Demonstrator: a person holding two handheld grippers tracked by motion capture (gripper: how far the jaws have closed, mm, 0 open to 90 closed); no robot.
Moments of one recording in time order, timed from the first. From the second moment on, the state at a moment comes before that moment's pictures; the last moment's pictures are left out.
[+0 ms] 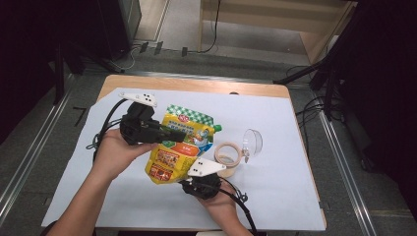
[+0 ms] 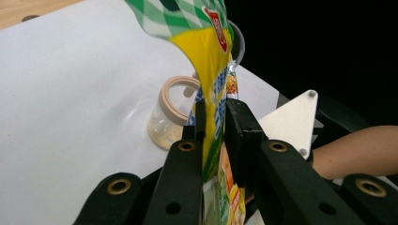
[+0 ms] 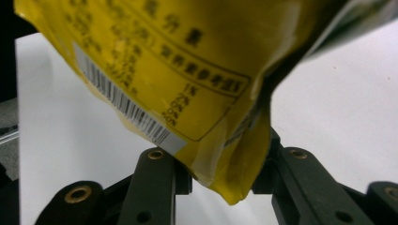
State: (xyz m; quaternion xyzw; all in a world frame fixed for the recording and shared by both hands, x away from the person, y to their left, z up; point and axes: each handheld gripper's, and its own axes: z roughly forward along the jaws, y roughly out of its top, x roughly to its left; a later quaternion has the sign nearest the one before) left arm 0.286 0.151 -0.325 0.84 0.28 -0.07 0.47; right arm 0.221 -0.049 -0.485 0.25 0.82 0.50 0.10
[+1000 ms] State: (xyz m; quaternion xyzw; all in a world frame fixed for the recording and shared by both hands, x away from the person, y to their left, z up) left arm 0.289 0.106 -0.352 0.87 0.25 -0.07 0.43; right arm 0.195 -0.040 -0.479 0.21 0.83 0.50 0.07
